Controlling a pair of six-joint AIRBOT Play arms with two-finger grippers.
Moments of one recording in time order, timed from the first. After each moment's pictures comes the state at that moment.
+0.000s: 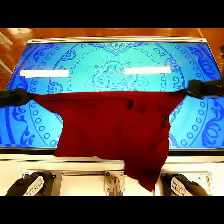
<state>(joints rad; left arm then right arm) 0.22 -0.95 1.09 1.13 -1.10 -1.38 -0.27 -1.18 1.30 -1.09 1.23 1.35</state>
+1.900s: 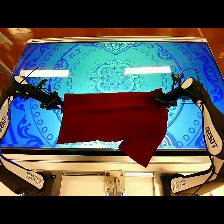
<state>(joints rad) 0.25 -1.85 1.51 0.99 -1.43 -1.37 -0.11 -1.66 1.31 -1.14 1.06 1.47</state>
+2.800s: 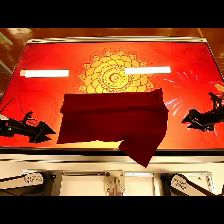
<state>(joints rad) 0.57 -1.42 0.73 0.97 -1.38 -1.19 -0.54 -1.26 1.02 -1.20 1.43 1.34</state>
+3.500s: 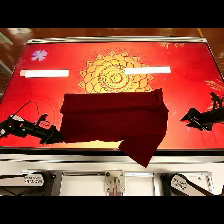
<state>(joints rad) 0.42 -1.50 0.69 0.95 -1.30 -1.13 -0.55 -1.26 1.00 -1.16 1.37 1.36</state>
